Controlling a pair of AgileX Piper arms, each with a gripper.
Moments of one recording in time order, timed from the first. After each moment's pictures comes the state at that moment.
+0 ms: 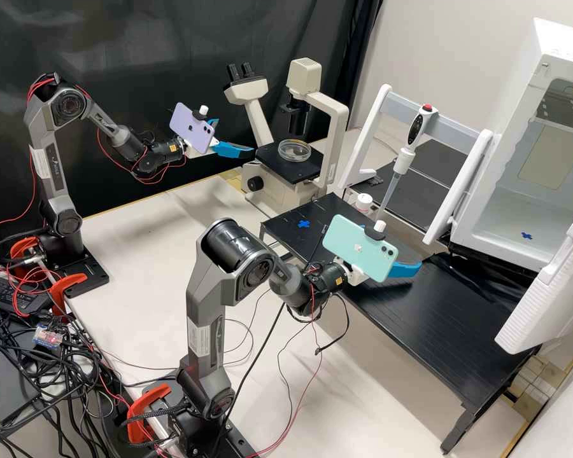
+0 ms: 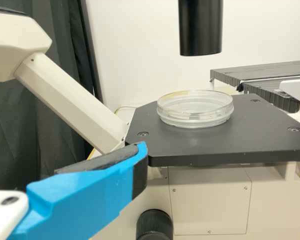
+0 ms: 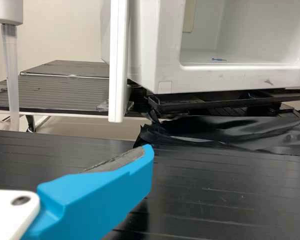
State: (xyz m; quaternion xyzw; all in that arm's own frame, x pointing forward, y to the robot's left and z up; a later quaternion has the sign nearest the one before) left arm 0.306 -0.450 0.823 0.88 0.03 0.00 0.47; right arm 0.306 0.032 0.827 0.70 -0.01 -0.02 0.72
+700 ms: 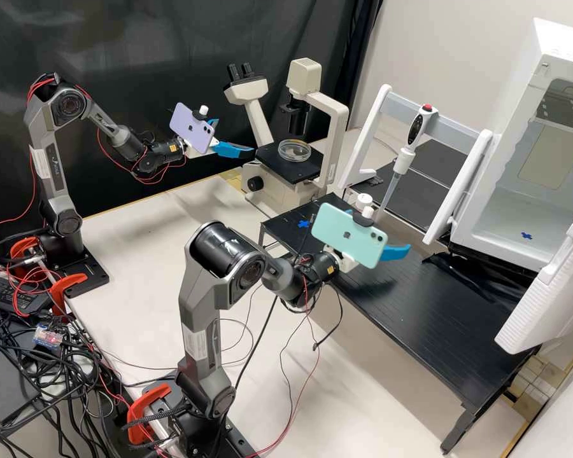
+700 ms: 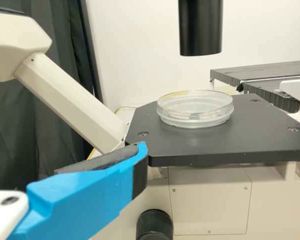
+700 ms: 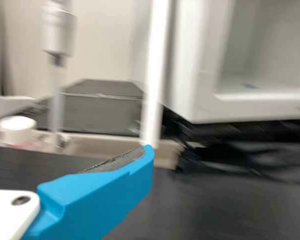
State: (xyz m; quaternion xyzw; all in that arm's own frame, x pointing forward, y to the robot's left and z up) left arm 0.306 -0.450 0.823 0.88 0.03 0.00 0.47; right arm 0.299 0.079 0.812 0.70 0.06 0.02 0.72
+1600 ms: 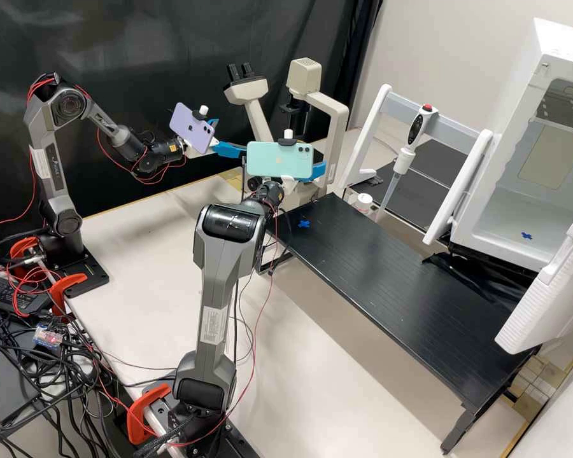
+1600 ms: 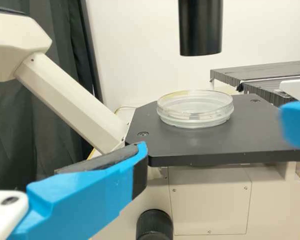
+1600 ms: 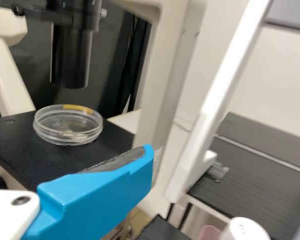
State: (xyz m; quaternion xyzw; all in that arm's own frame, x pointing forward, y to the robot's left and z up) left arm 0.306 -0.450 0.823 0.88 0.03 0.00 0.47; right arm 0.345 0.239 0.687 0.62 0.25 0.00 0.75
